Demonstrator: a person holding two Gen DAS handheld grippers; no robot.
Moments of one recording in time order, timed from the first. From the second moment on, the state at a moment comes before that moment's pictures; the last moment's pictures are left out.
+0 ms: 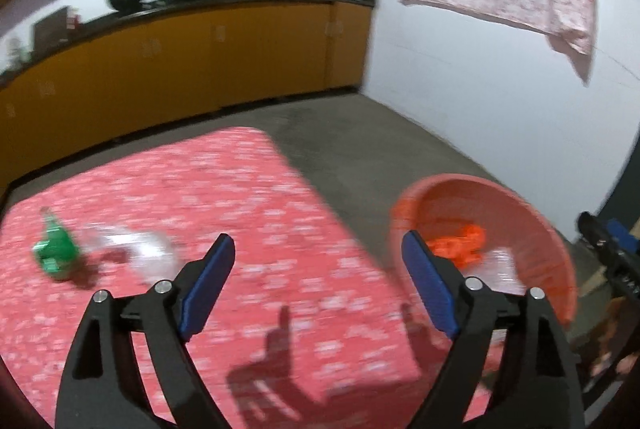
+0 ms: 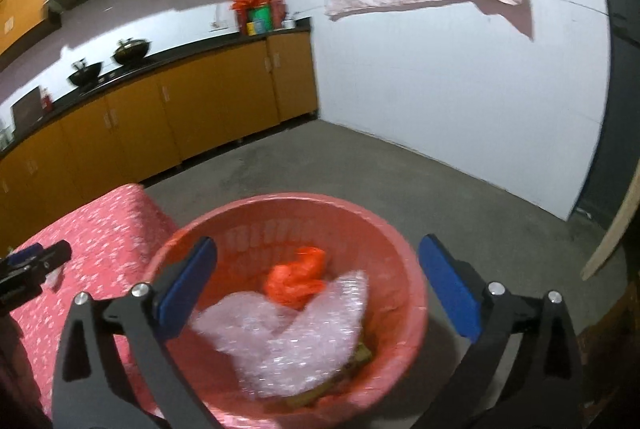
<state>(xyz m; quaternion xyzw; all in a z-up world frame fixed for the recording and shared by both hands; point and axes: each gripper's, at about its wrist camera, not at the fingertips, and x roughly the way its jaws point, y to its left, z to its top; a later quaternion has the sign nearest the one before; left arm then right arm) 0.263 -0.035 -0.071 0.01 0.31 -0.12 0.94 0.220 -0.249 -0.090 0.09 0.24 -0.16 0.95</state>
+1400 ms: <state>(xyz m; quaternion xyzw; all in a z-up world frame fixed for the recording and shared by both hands) 0.269 0.217 -0.096 -0.07 0.32 0.12 0.94 0.398 0.077 -0.137 -0.07 0.42 0.16 0.89</state>
